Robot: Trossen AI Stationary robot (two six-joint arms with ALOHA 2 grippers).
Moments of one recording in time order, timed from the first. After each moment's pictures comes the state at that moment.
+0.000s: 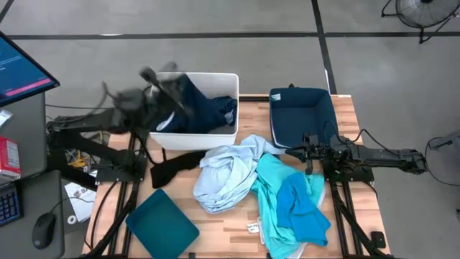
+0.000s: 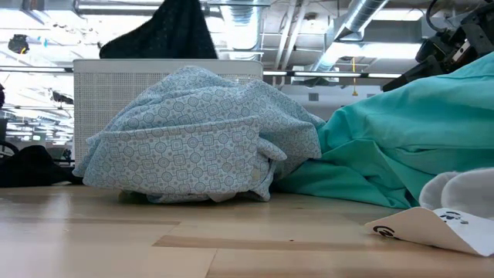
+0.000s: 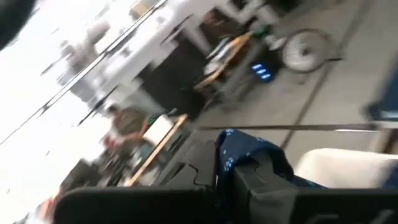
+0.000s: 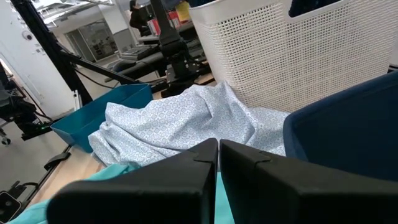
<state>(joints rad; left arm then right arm) 0.07 1.09 1.27 -0.07 -1.00 0.85 -0.09 0.15 0.01 0.01 0.00 0.32</state>
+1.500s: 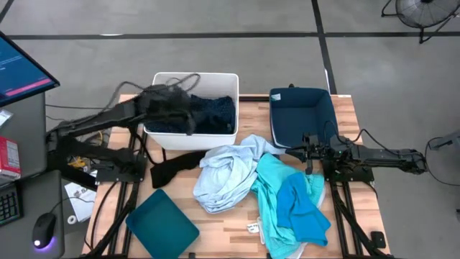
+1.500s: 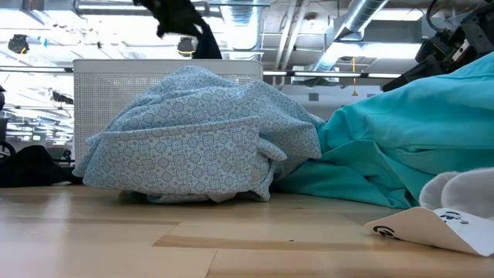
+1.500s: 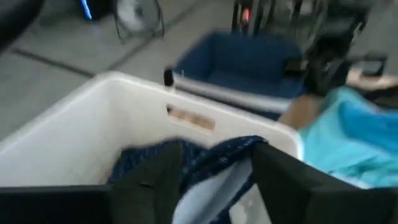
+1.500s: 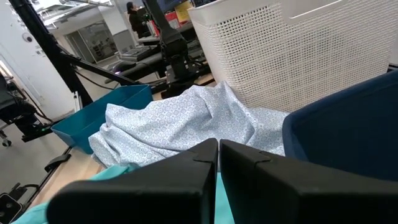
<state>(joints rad) 0.33 1.06 1.08 -0.40 -0.12 -0.04 -0.09 0.15 0.01 0.01 0.00 0.33</state>
